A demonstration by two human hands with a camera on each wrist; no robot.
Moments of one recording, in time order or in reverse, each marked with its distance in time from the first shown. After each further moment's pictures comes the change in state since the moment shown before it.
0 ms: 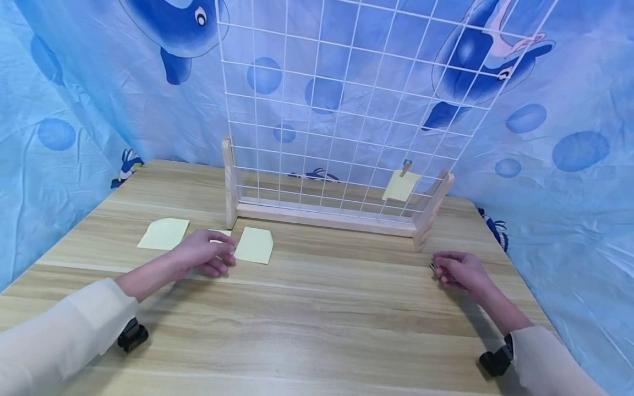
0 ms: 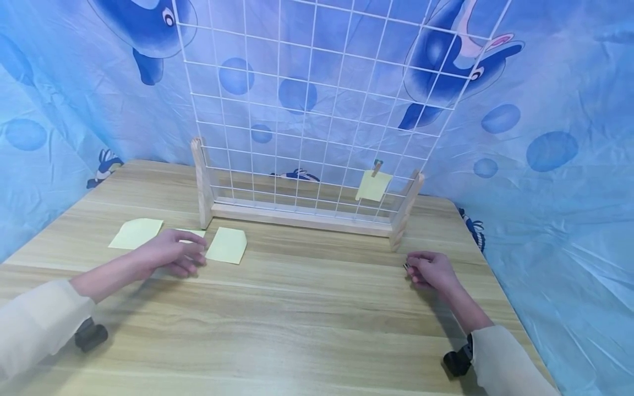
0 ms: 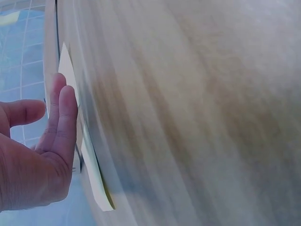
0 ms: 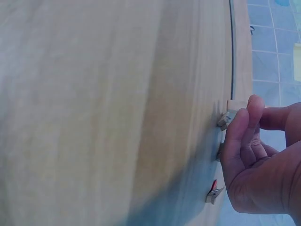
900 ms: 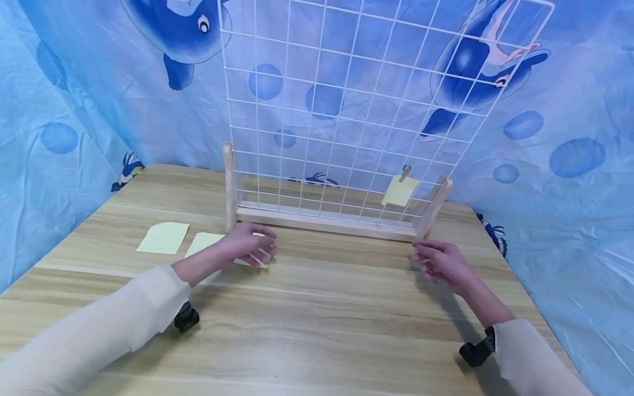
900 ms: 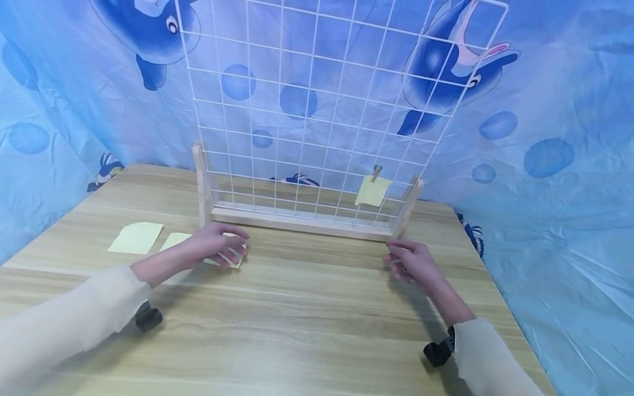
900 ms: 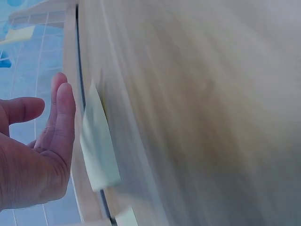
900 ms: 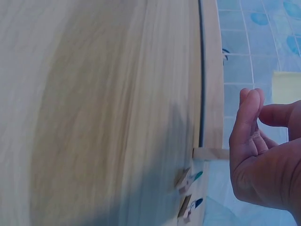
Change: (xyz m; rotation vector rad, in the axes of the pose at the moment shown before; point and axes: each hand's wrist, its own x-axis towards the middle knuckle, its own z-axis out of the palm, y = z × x) left_hand 0.041 0.033 0.048 0.008 -0.072 0.112; right_hand -0.002 -0.038 0.022 0.083 -0.089 -0.126
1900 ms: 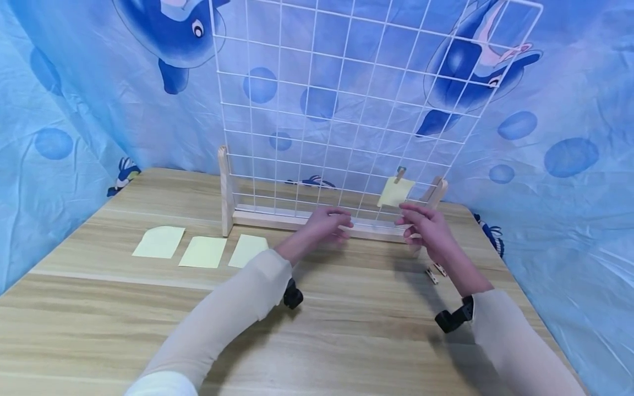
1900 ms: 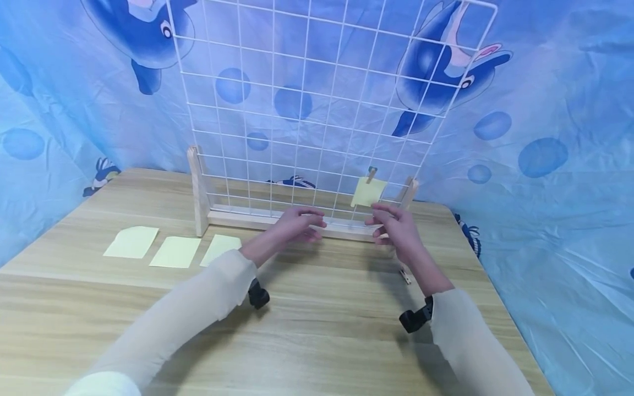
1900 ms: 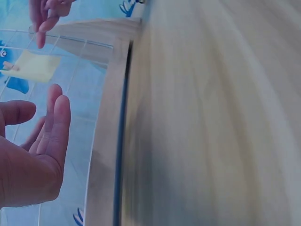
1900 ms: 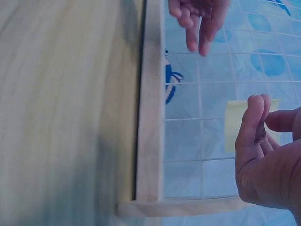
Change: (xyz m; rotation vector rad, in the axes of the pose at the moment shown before) left_hand 0.098 0.072 0.124 -0.282 0.030 0.128; right_hand 0.017 -0.063 0.017 0.241 0.026 -0.218
